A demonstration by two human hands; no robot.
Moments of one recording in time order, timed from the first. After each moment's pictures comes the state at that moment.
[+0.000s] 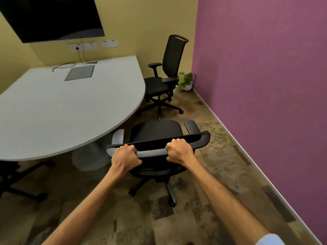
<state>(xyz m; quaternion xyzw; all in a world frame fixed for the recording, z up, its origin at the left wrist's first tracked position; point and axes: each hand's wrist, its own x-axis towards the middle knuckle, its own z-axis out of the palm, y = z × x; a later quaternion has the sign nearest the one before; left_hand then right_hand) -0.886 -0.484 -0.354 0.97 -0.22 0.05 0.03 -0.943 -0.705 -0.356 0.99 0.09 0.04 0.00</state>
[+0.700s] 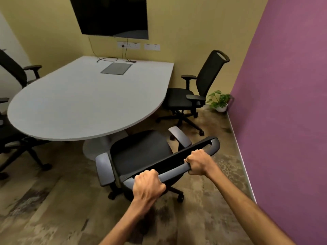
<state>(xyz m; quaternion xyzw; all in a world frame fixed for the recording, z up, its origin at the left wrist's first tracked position) -0.886 -0.757 -0.360 1.00 0.00 0.03 0.07 -0.795 -0.971 -0.352 0.95 0.31 -0.03 0.09</state>
